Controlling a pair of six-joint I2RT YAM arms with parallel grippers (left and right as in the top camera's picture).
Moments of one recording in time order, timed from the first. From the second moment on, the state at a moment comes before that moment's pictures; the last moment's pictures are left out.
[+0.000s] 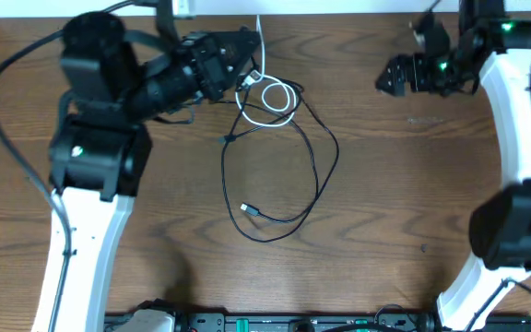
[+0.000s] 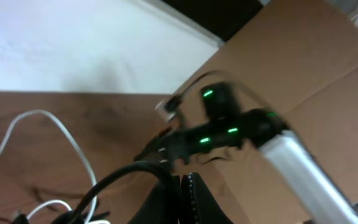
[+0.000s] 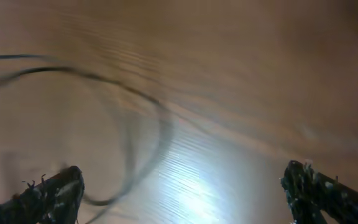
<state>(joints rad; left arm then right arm) -0.18 1.33 1.55 -0.42 0.77 -0.62 -0.01 1.95 1.93 -1.19 -0.50 -0.15</state>
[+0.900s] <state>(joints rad) -0.19 1.37 1.55 -0.43 0.76 -0.64 0.28 1.91 1.94 -1.12 -0.88 -0.49</state>
